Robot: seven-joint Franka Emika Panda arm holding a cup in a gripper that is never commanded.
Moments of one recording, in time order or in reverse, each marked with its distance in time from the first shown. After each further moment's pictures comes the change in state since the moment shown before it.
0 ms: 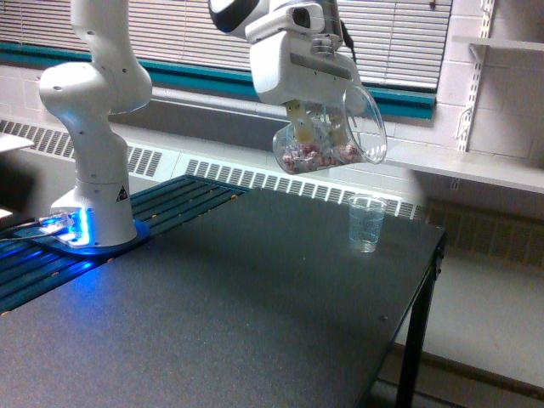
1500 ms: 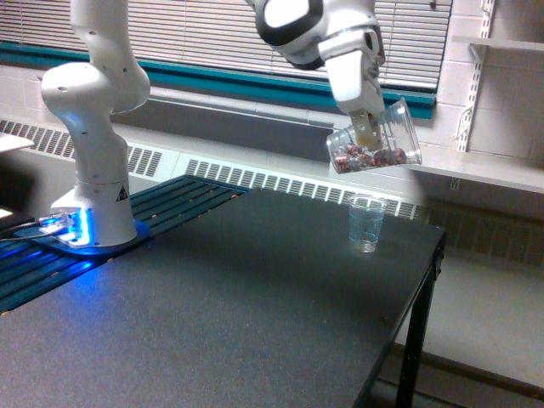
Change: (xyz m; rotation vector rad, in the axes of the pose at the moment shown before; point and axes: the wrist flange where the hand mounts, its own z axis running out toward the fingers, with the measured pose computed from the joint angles) arm -0.124 -0.101 -0.006 0.025 -0.007 -0.313
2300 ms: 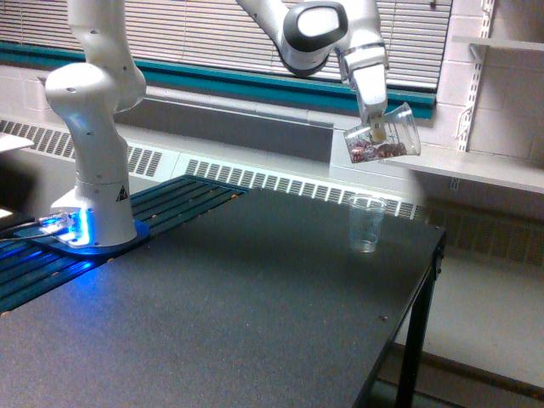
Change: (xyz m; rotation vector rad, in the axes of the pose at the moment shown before) arm -0.136 -0.117 -0.033 0.059 -0.041 -0.217
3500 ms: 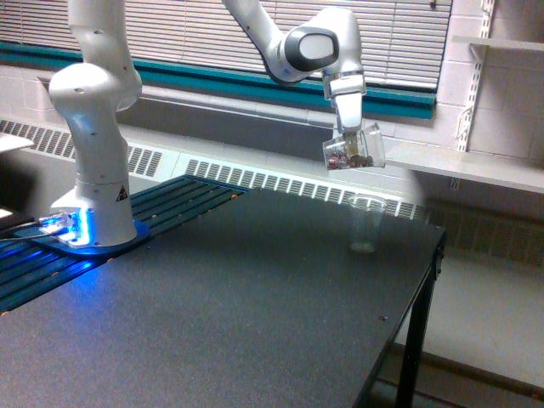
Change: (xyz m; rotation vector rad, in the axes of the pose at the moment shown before) arm -0.131 -0.077 0.002 0.010 -0.131 -0.032
